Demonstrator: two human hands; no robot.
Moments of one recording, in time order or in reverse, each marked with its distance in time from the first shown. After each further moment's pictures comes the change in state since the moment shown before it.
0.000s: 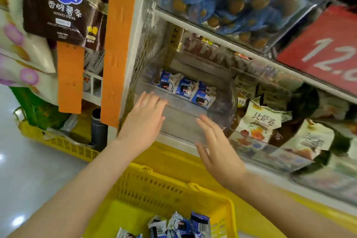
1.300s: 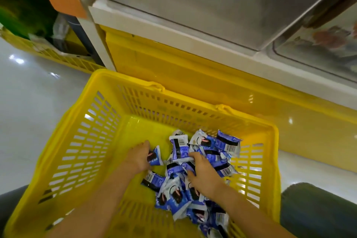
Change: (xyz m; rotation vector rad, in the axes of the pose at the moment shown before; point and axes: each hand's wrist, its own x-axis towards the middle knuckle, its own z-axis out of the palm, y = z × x) left_hand -0.248 -0.045 0.263 -0.142 -1.153 -0.580; right_hand -0.177 -0.002 0.254 0.623 -0.854 0.609
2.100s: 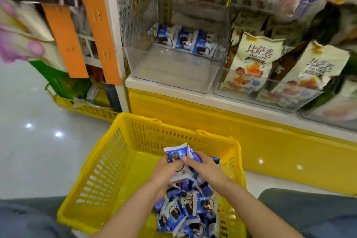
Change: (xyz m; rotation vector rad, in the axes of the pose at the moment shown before) left_hand -0.166 0.122 -0.062 -1.284 0.145 0.141; right_hand -0.110 -0.087 -0.084 0.630 0.163 -0.028
